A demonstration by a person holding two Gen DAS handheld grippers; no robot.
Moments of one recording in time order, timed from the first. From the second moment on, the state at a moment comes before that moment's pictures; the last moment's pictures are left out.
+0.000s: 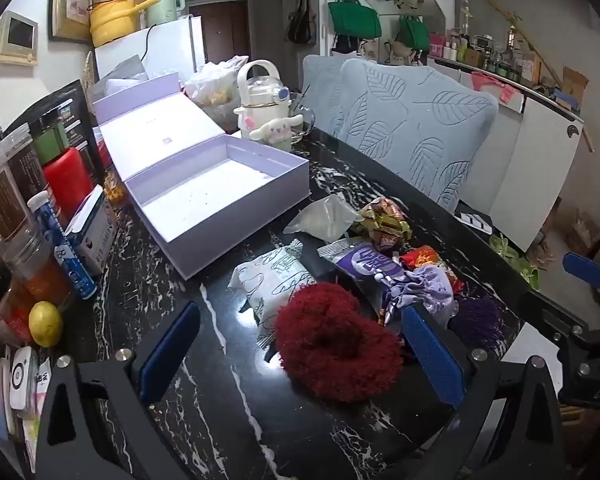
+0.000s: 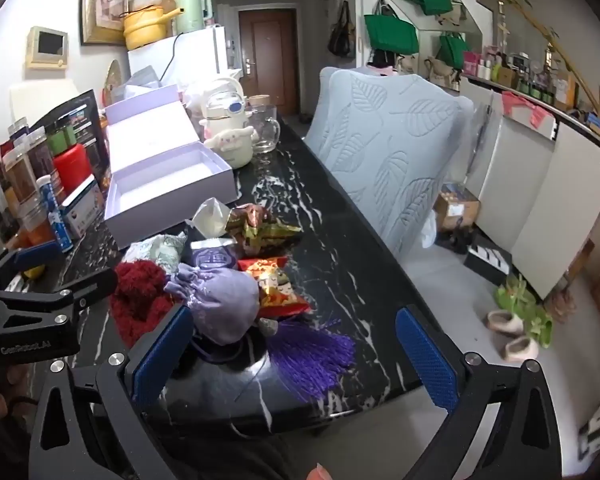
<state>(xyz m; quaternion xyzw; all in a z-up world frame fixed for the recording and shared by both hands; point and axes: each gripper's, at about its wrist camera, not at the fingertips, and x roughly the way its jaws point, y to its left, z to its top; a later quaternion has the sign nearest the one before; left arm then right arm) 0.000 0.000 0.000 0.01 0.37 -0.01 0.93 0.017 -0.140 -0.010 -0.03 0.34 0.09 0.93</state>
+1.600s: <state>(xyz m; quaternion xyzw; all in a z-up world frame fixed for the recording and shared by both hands) -0.001 -0.001 0.000 -0.01 0.36 -0.03 0.93 0.026 -0.135 -0.002 -0.06 0.34 0.10 0.93</state>
